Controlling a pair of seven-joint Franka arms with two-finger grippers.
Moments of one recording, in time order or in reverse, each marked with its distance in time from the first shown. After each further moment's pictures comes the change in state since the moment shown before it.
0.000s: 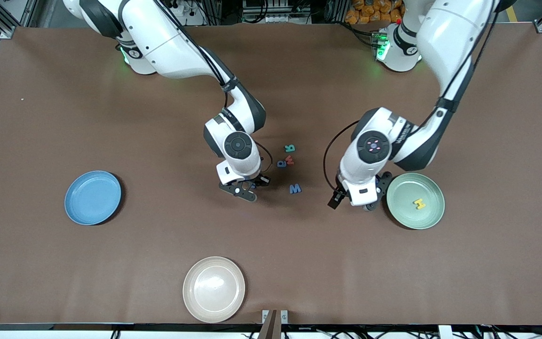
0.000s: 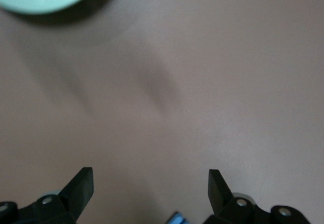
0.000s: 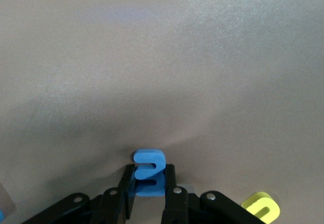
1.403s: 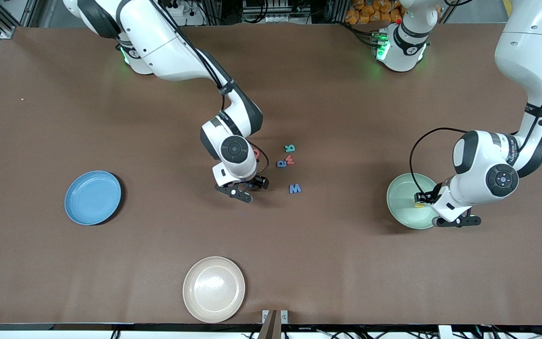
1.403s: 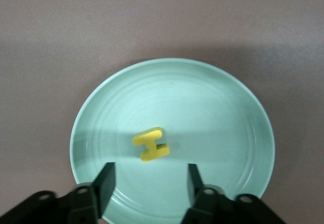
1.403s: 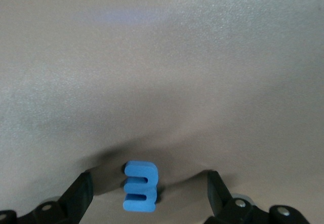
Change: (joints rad) left arm 0.503 -0.038 -0.035 -0.143 0.000 0.004 1.541; right arm -0.014 0.010 0.003 -0.013 0.000 -0.006 -0.022
